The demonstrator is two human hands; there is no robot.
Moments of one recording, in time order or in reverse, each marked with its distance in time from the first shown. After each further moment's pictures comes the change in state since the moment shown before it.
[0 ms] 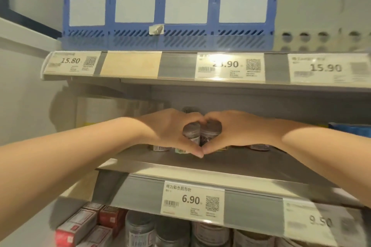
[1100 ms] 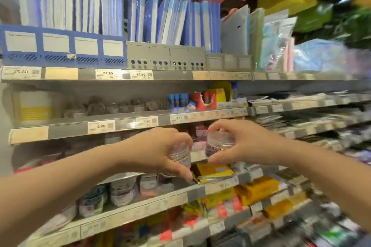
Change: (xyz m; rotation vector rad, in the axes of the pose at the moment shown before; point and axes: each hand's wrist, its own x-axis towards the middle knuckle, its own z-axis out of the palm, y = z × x) left_hand -0.265 0.305 0.005 -0.026 -0.119 0.611; right_hand -0.492 -0.179 -0.048 0.069 0.211 0.545
